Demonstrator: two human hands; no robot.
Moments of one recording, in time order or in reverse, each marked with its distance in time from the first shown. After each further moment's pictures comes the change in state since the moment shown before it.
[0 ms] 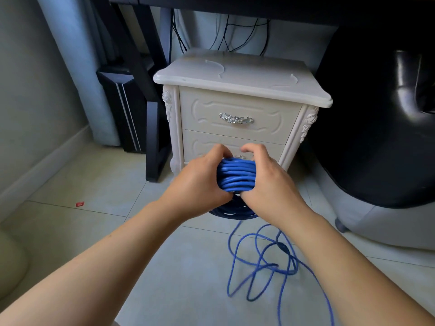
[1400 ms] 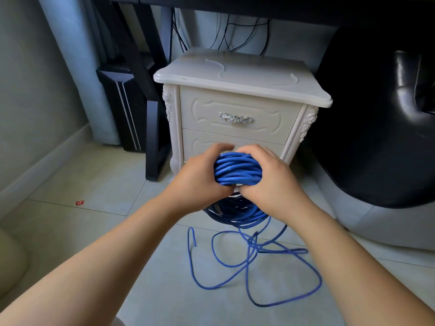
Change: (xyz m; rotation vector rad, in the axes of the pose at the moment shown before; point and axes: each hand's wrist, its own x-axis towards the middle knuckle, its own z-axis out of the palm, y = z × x) left_hand 0.002 0.001 -0.001 -0.136 -0.022 -0.066; right_hand 0.005 0.007 -0.004 0.169 0.011 -0.030
